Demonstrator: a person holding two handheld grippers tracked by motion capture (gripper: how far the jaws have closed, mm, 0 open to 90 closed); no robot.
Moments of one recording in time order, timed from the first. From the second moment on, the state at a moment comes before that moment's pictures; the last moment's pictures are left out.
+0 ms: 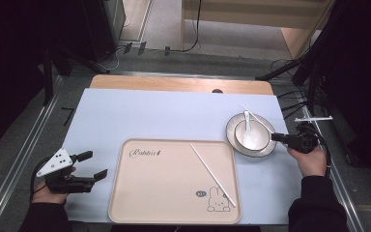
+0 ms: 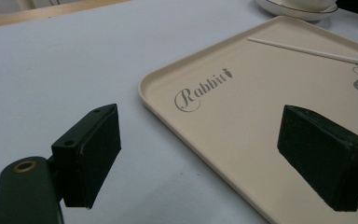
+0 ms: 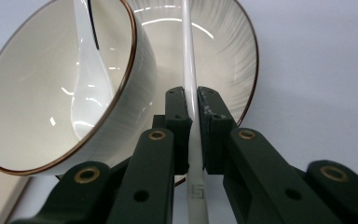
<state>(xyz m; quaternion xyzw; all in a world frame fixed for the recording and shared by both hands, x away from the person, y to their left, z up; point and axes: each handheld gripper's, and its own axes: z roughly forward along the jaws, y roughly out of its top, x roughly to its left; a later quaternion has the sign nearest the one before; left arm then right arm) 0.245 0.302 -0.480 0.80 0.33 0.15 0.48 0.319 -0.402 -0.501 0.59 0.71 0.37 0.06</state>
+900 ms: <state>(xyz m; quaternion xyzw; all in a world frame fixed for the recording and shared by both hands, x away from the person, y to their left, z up) 0.245 0.302 -0.480 0.80 0.33 0.15 0.48 0.293 -0.392 -0.433 0.59 0.69 0.41 0.11</state>
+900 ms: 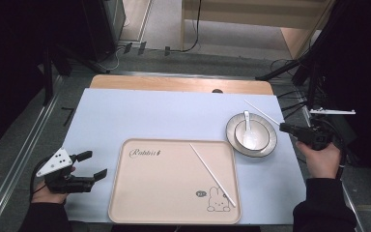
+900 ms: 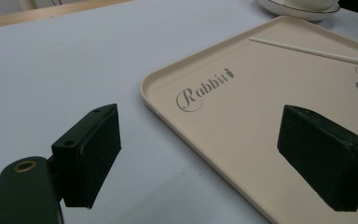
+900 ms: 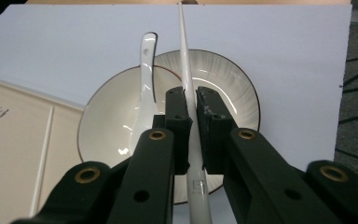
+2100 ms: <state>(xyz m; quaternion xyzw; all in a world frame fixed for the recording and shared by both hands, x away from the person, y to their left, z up) 0.248 0.300 -0.479 0.80 0.33 0.15 0.48 0.227 -0.275 -0.433 0.50 0.75 0.42 0.06</state>
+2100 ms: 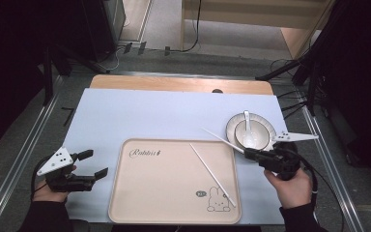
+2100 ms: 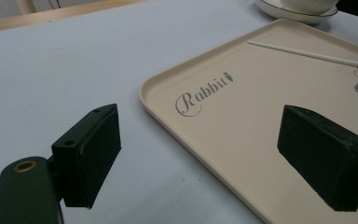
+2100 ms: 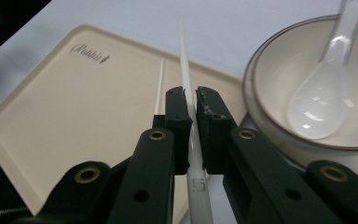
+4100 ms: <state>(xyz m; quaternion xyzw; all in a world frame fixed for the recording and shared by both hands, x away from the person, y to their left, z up) 0.248 0.299 -0.479 0.80 0.32 0.15 0.48 0.220 -0.254 -0.479 0.41 0.77 0.48 0.09</state>
